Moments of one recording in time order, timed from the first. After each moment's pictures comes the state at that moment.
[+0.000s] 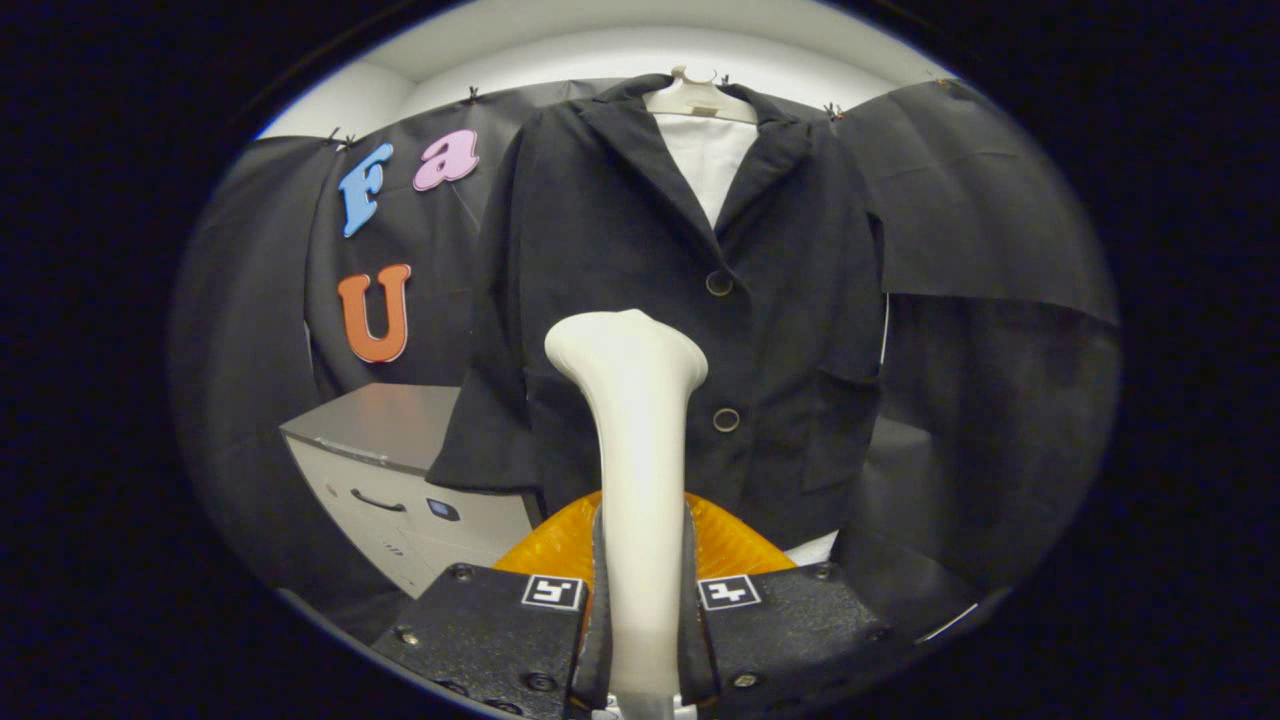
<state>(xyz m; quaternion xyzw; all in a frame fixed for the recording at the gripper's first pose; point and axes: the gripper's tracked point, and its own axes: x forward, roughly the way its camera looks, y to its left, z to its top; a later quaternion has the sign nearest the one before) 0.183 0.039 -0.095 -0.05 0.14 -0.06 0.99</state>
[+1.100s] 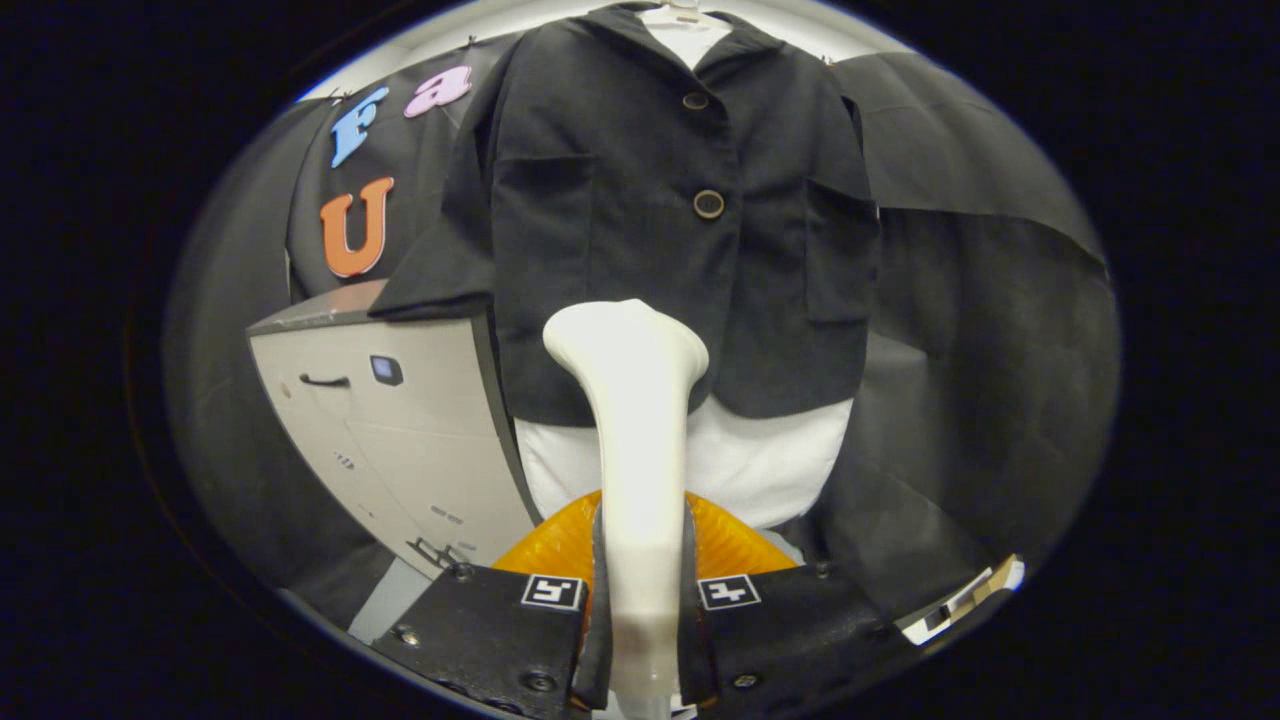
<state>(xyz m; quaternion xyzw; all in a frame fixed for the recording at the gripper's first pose) 0.158 0.006 -0.252 -0.07 0.25 -0.08 0.96</state>
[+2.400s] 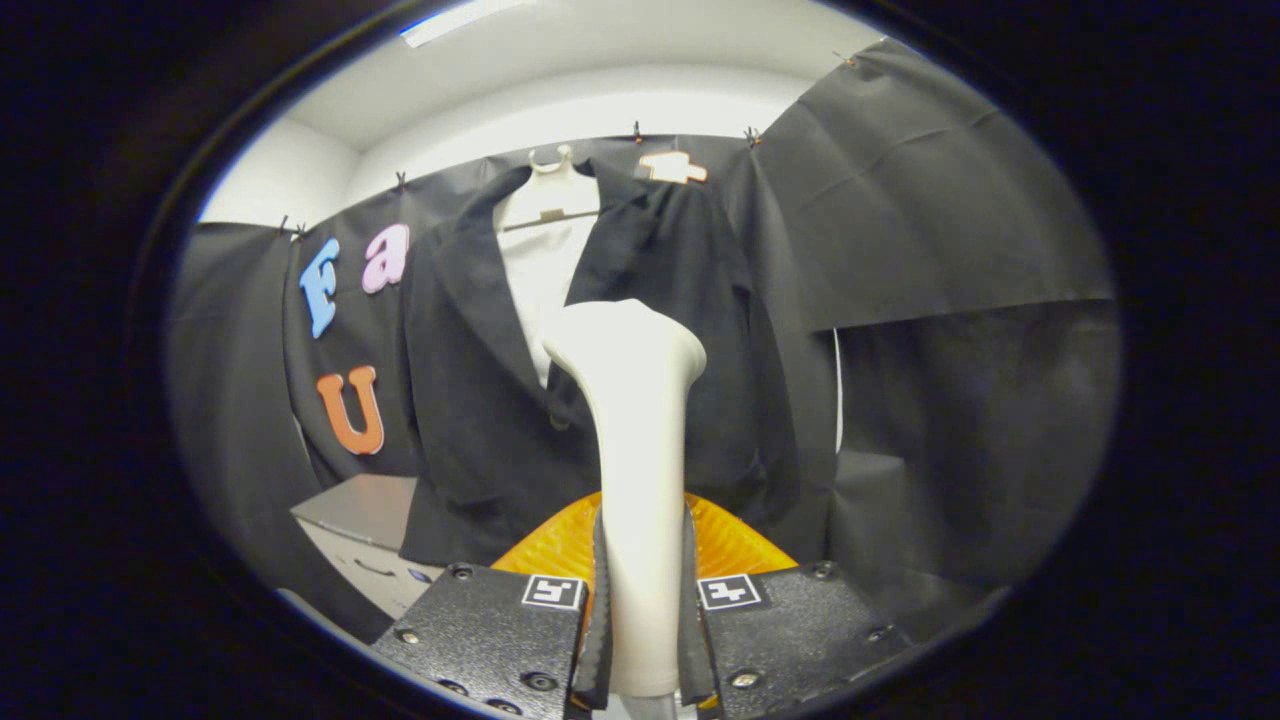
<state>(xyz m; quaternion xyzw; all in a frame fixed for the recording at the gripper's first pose) 0.186 -0.074 0.062 0.02 0.02 -0.05 1.00</state>
